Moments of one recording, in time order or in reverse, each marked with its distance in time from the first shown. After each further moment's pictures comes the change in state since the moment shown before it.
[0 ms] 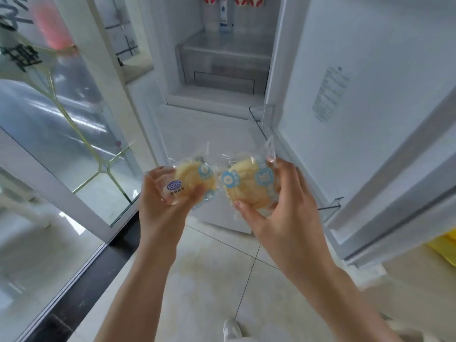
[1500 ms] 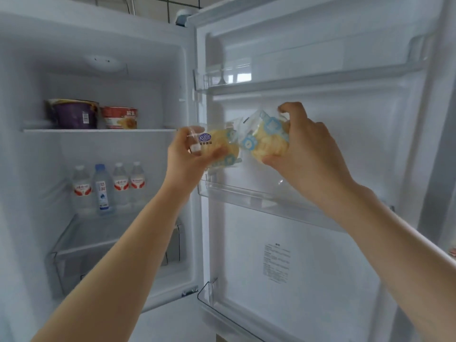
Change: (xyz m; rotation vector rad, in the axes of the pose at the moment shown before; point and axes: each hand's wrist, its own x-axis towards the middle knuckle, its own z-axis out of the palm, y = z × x) left_hand 0.265 0.277 0.233 -0.372 -0.936 0.552; right_hand 0.279 -0.156 -0.108 -0.844 0.686 0.102
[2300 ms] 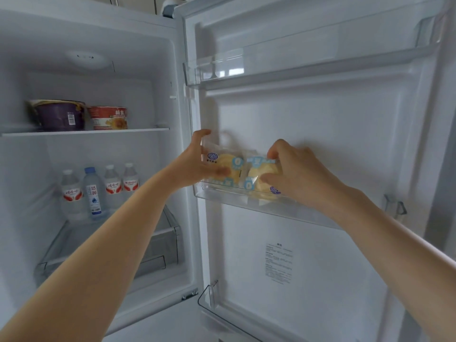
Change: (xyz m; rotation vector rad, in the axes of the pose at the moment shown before) left_hand 0.044 -0.028 -0.002 0.451 -0.502 -0.102; right_hand 0.003 0.031 0.039 -0.065 -0.346 0.115
